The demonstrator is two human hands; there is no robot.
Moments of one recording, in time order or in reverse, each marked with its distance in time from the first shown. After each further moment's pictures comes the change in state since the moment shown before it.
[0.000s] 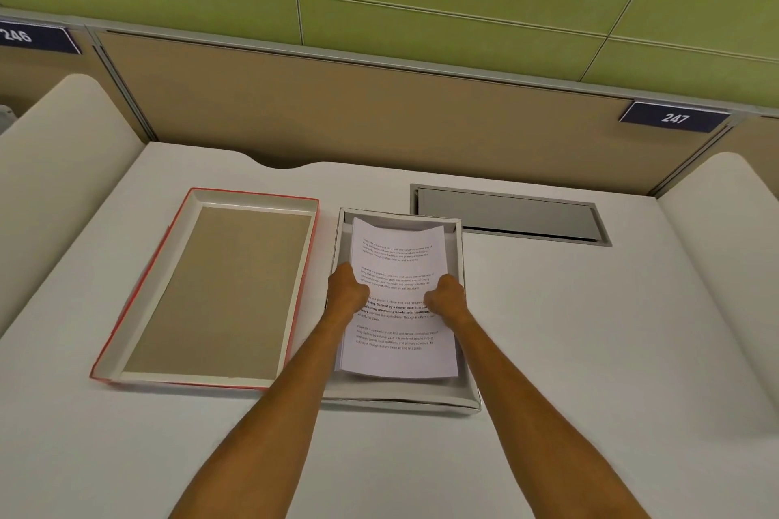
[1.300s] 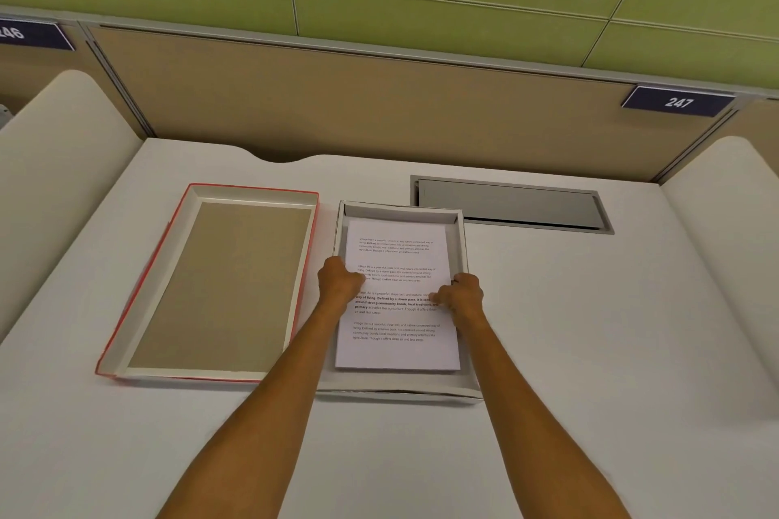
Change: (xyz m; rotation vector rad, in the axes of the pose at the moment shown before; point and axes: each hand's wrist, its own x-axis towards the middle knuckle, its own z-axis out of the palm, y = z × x) left_hand 0.002 -0.004 -0.011 -0.097 0.049 -0.107; right_hand -0.008 0.020 -0.006 0.391 0.085 0.197
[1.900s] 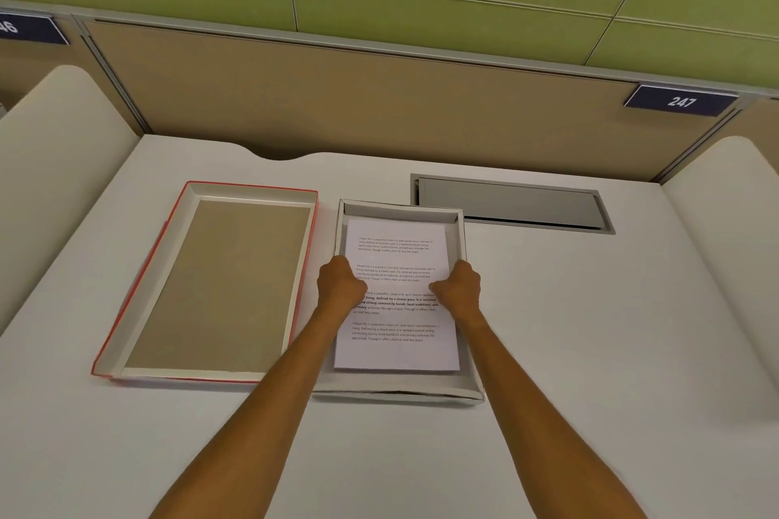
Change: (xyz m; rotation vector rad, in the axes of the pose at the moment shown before) left_hand -0.021 0.010 -0.007 0.240 -0.034 0.087; right_hand 0.001 -0.013 0.005 -0.280 0.048 -0.215
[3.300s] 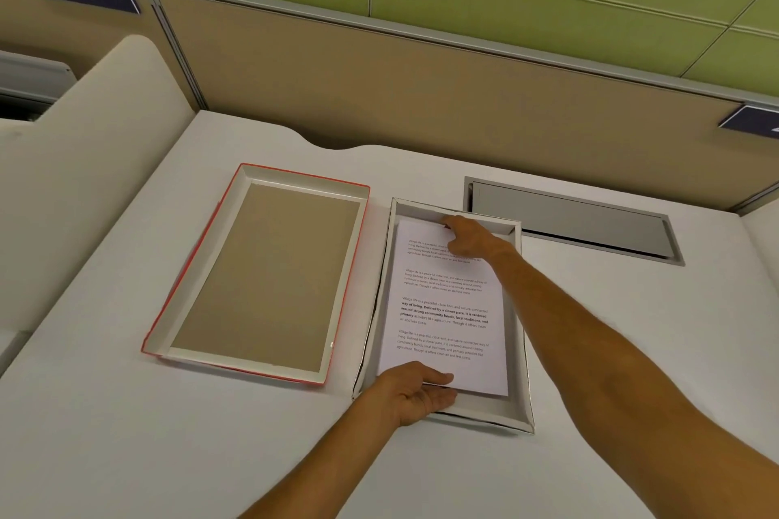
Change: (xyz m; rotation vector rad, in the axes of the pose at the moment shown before) left_hand -0.083 -0.050 0.044 -1.148 -0.672 -0.821; right_hand 0.083 -0.107 0.028 -0.699 -0.442 -0.442
